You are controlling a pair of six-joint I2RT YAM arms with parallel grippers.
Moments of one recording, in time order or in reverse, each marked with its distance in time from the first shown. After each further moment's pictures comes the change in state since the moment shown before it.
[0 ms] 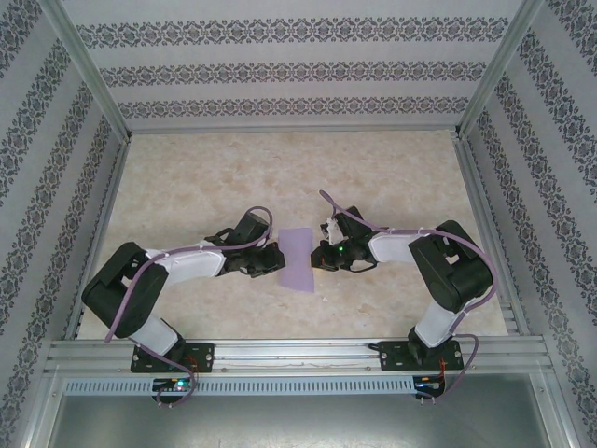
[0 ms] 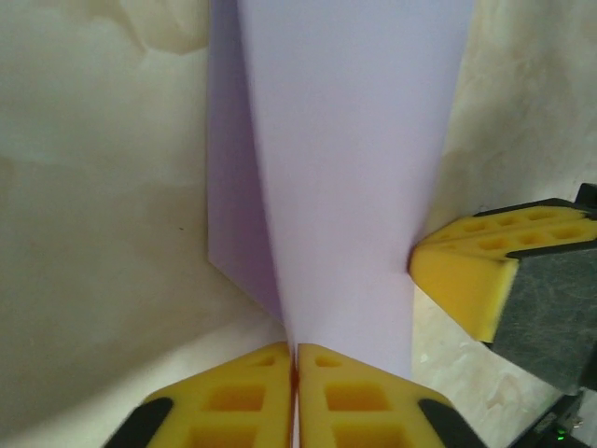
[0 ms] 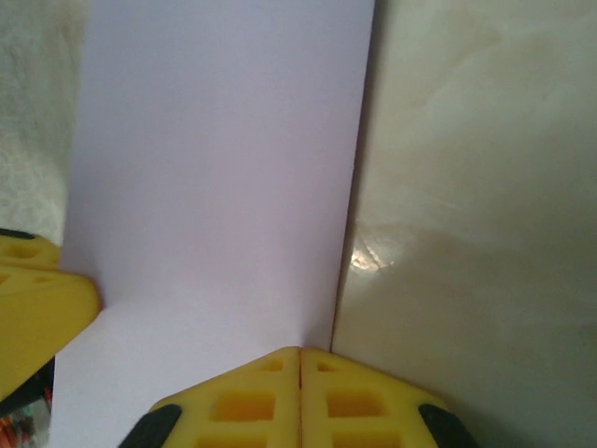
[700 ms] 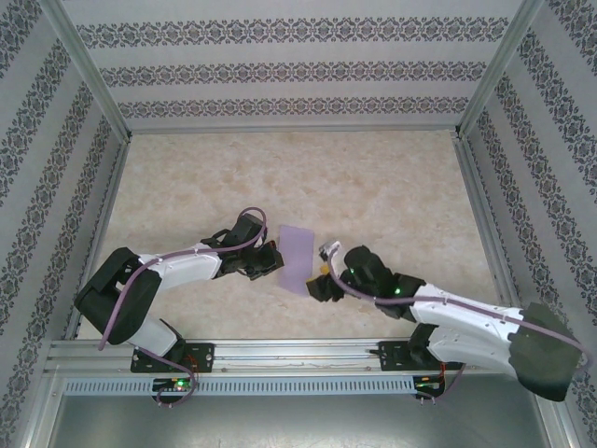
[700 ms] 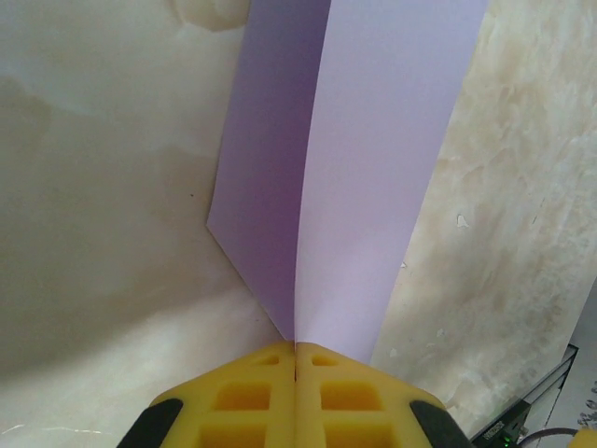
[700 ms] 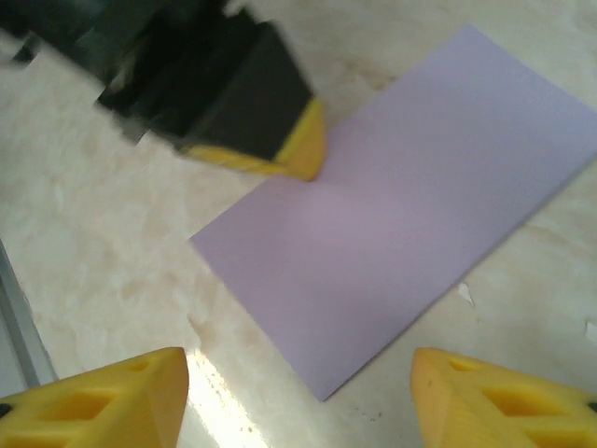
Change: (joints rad) left arm -0.001 -0.047 -0.025 0.000 0.001 -0.130; right arm 0.436 -0.727 -0.364 0.087 0.533 -0.372
